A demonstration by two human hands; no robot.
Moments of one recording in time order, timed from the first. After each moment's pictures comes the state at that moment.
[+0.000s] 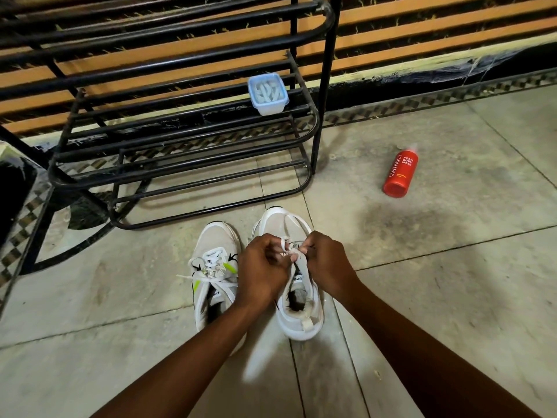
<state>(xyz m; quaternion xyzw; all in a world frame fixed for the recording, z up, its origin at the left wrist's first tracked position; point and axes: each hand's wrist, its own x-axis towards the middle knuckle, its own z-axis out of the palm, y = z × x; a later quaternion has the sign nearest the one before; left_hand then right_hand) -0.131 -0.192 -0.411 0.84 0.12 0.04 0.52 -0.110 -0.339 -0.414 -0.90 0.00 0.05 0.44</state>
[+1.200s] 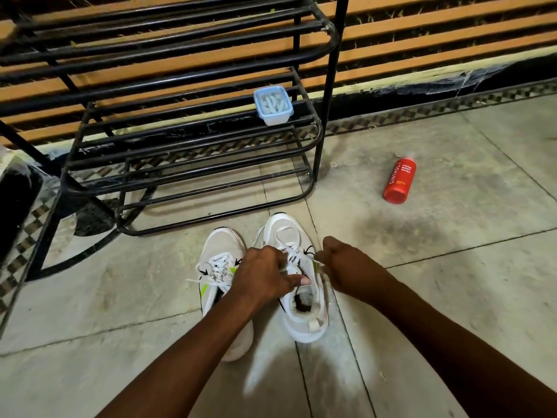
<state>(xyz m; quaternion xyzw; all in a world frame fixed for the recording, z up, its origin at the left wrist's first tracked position) -0.120 -0.164 -0.393 0.96 -0.04 -0.12 0.24 -0.110 -0.387 -0.406 -0.95 -0.29 0.07 0.13</state>
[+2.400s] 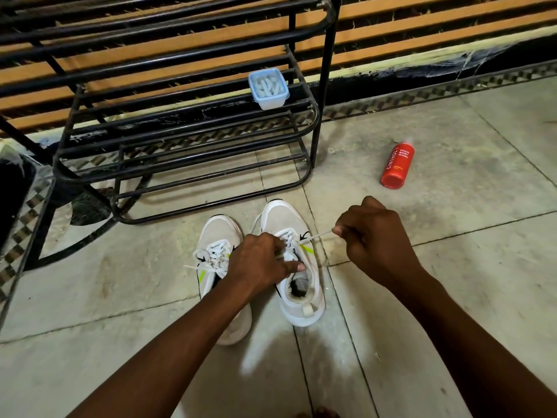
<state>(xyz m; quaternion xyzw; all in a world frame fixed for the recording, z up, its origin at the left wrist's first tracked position) -0.124 -0.167 -0.381 0.97 0.01 -0.16 0.20 -0.137 -0.399 -0.333 -0.91 -0.17 -0.14 0.34</state>
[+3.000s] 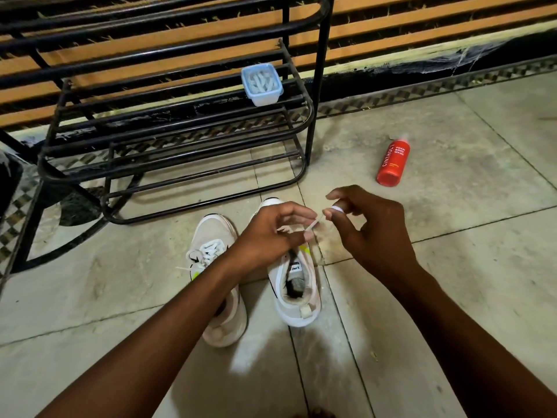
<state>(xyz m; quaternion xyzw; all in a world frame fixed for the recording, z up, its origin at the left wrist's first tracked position) -0.107 -0.187 -0.337 0.79 -0.10 -0.17 0.57 -0.134 -0.394 -0.322 -0.86 -0.14 -0.20 0.45</state>
